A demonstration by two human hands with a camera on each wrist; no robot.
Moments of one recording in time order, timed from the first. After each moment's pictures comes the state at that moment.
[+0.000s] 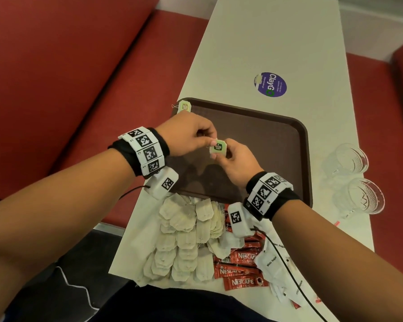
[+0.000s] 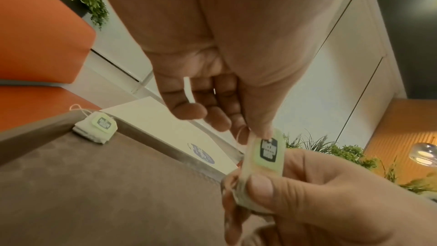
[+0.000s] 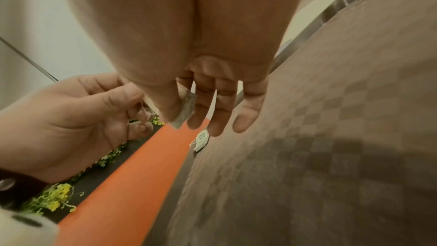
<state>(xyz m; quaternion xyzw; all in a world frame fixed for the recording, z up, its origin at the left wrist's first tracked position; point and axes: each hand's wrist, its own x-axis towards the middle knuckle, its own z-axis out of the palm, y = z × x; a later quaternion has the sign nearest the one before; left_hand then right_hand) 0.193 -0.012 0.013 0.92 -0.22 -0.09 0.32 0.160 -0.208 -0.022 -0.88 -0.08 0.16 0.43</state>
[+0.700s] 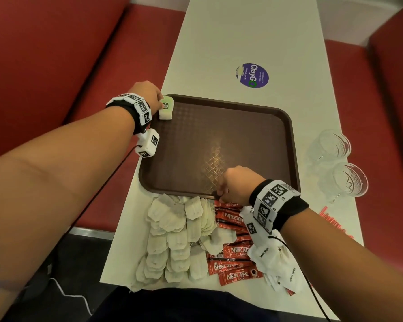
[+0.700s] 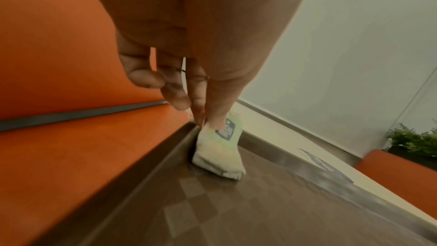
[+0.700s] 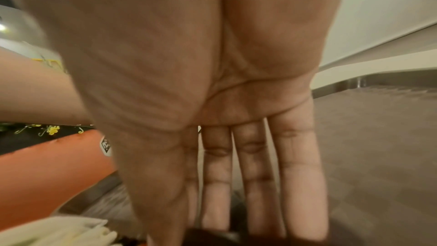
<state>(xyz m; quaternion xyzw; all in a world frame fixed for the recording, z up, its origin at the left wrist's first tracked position) 0.311 0.032 -0.033 0.98 0.06 -0.09 0.14 0.134 -0.243 -0.017 -0.91 -0.19 0.36 0.05</state>
